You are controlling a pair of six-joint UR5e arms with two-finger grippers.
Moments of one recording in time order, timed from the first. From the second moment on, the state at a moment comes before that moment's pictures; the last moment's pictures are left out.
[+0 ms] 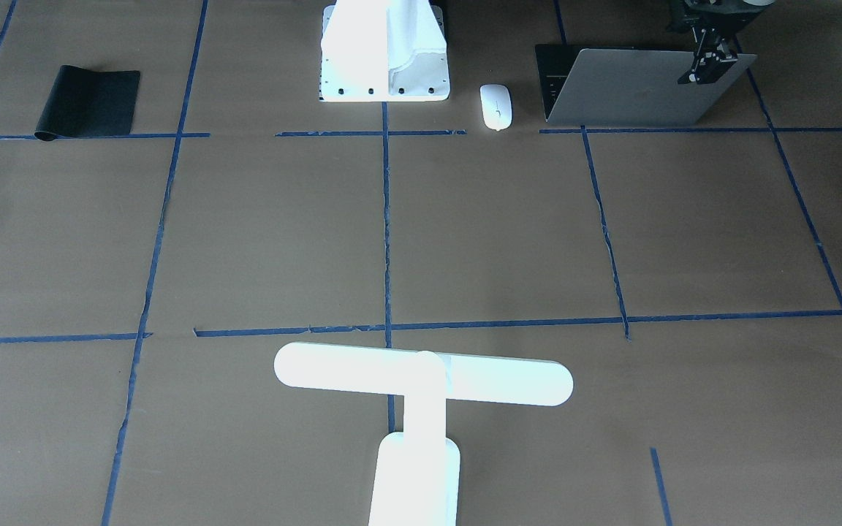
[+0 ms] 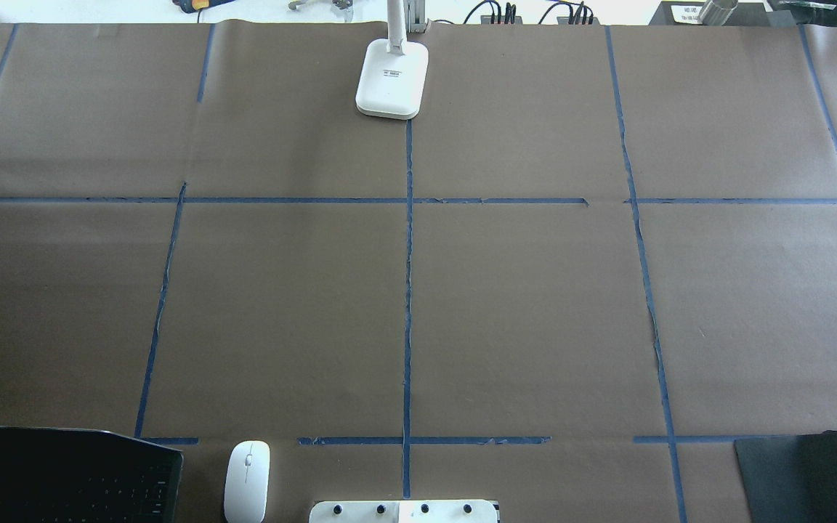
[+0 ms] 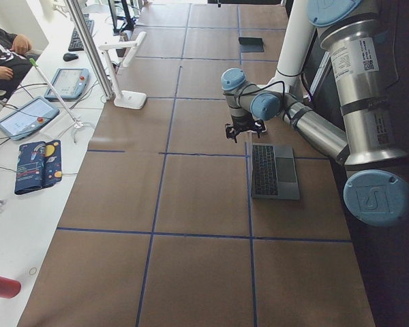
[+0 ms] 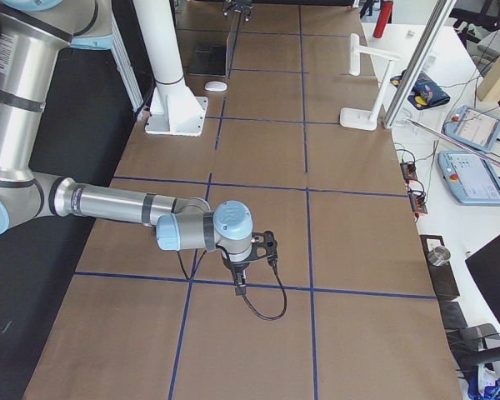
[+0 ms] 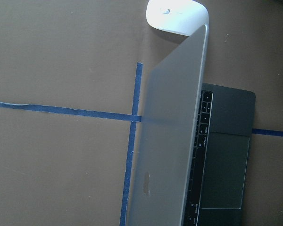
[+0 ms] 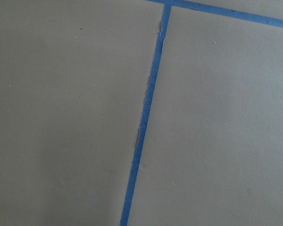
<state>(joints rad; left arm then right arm) -0.78 -1.28 -2.40 -1.49 -2.33 0.61 1.50 -1.90 1.78 -1.35 2.33 -0.07</state>
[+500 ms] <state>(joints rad) -0.74 -1.31 -2.33 -1.49 -2.33 0.60 1.50 -1.91 1.78 -1.35 2.32 -0.07</state>
